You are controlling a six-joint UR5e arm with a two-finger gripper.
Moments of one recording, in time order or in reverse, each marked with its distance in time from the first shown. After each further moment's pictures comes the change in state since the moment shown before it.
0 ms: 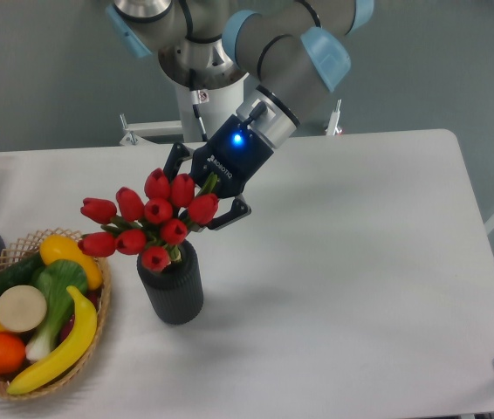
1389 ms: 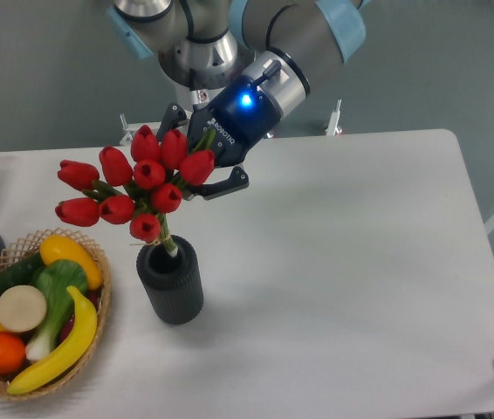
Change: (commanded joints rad) arm 0.029 0.022 0.087 -0.002 -0.118 -0.150
